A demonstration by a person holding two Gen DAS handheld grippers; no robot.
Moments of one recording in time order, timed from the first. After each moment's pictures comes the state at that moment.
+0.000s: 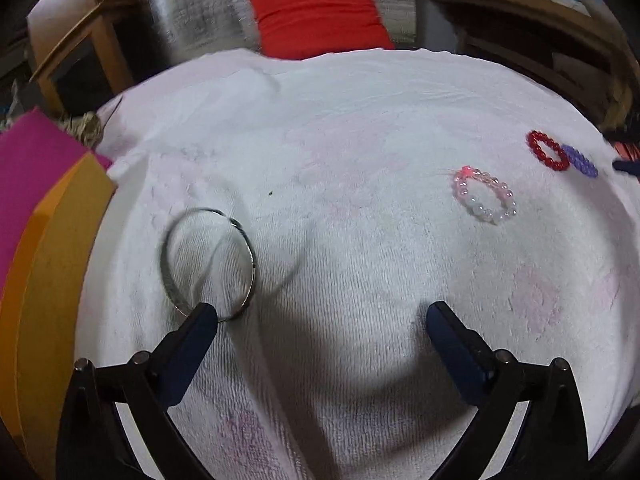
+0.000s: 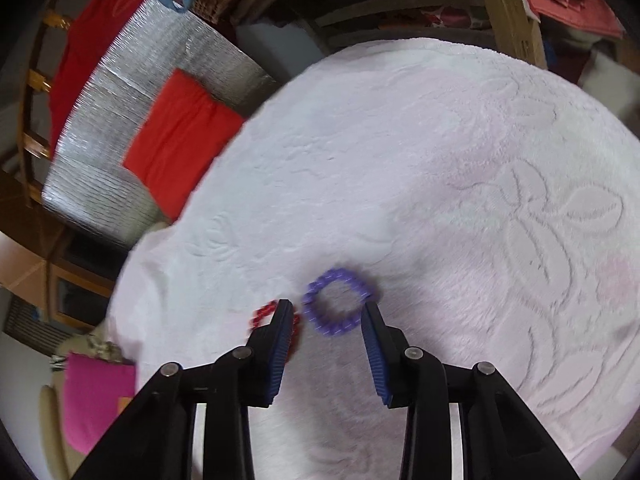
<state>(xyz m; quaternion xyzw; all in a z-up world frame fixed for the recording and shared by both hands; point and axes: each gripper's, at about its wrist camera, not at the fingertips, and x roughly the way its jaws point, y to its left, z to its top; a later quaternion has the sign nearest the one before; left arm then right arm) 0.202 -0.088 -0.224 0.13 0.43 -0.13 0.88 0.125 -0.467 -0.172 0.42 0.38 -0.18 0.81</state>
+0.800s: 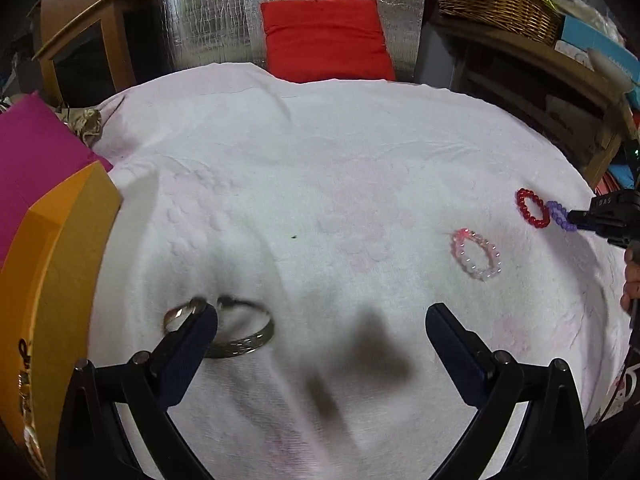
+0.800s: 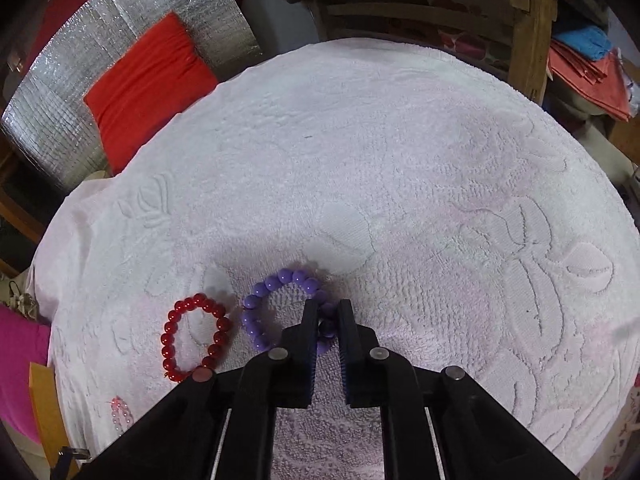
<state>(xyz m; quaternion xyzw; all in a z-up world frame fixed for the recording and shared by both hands) 0.227 -0.054 -0.188 0.09 0.42 -0.17 0.89 0.157 -0.451 -0.184 0.29 0.43 -0.23 0.82</state>
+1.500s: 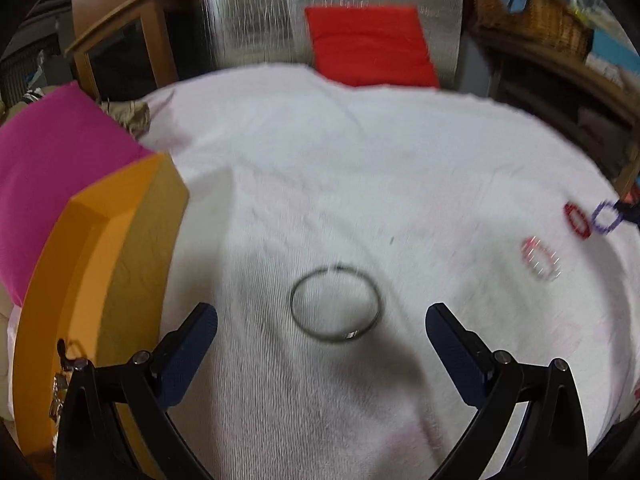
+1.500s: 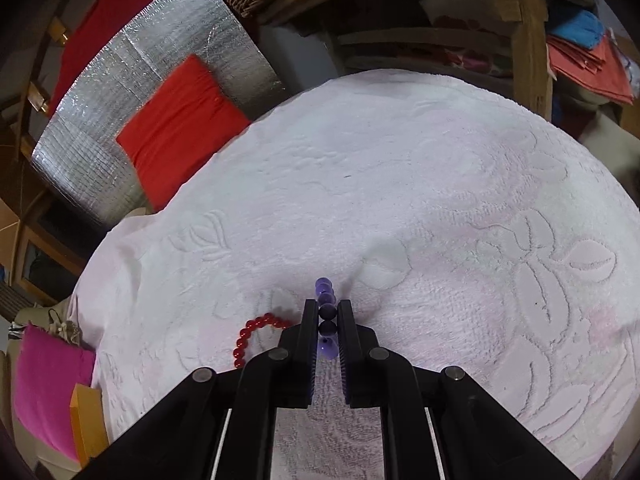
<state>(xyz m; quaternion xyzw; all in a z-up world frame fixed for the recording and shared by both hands) 0.241 -0.001 -0.190 0.09 0.42 -0.11 0.90 0.141 -0.436 -0.155 0.35 0.37 -0.19 0.84</state>
